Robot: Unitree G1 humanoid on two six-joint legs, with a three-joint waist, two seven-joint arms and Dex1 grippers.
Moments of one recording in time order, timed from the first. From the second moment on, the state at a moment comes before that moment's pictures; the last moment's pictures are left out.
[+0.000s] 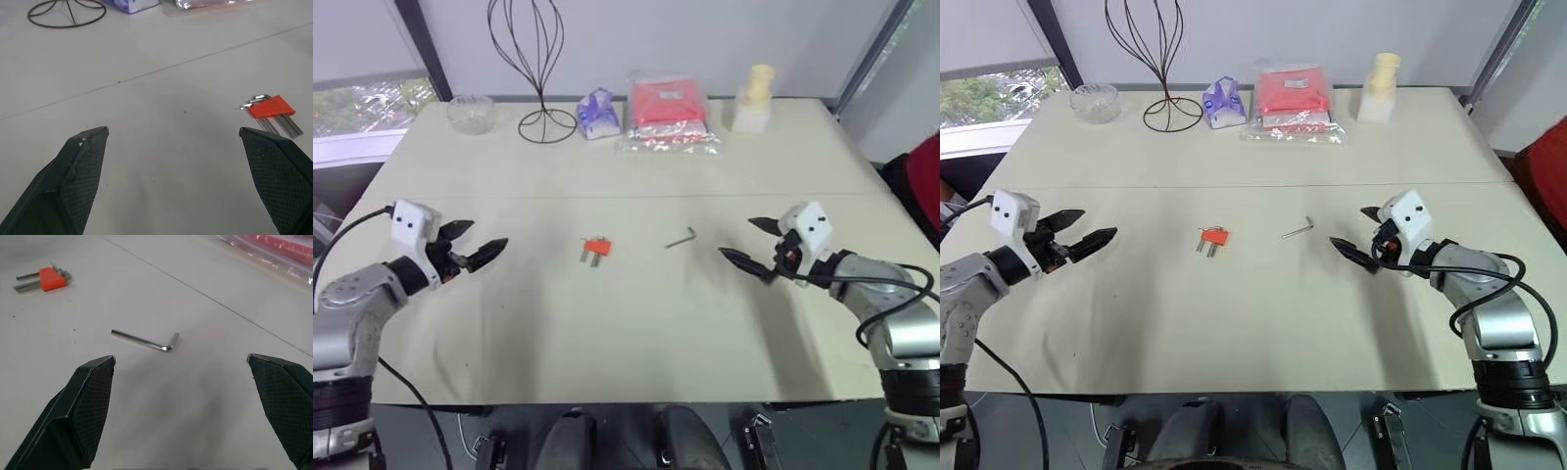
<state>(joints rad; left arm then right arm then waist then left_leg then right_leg) -0.21 0.74 0.34 0.00 -0.51 0.49 -0.79 -0.27 -0.72 -0.14 -0.11 0.33 0.44 0.80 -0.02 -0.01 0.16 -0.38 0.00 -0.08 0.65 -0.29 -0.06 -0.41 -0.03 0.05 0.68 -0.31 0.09</state>
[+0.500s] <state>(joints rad) -0.25 0.76 0.33 0.07 -0.50 0.46 -0.86 -0.32 -0.72 -0.11 -0.04 0.30 0.38 0.85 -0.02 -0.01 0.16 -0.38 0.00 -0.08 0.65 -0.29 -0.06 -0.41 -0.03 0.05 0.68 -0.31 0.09</state>
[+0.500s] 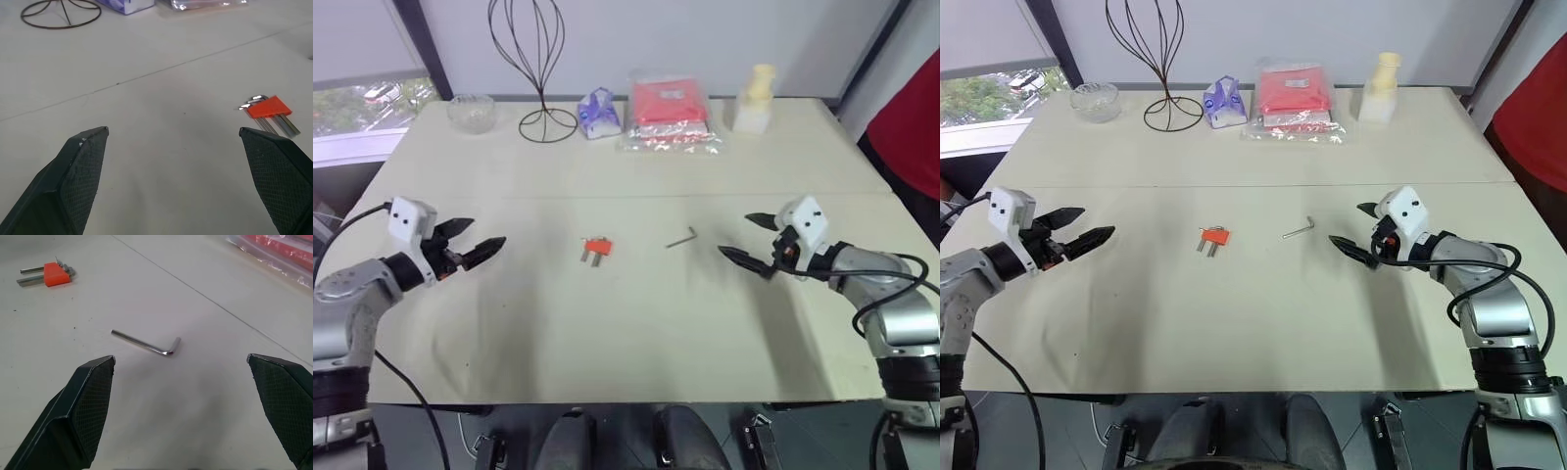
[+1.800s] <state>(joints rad) -0.21 0.88 0.21 -0.06 -0.44 0.44 -1.12 -0.98 -0.15 0.26 1.07 -0.01 -0.20 0.96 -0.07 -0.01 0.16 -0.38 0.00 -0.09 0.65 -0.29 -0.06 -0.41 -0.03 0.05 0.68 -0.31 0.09</state>
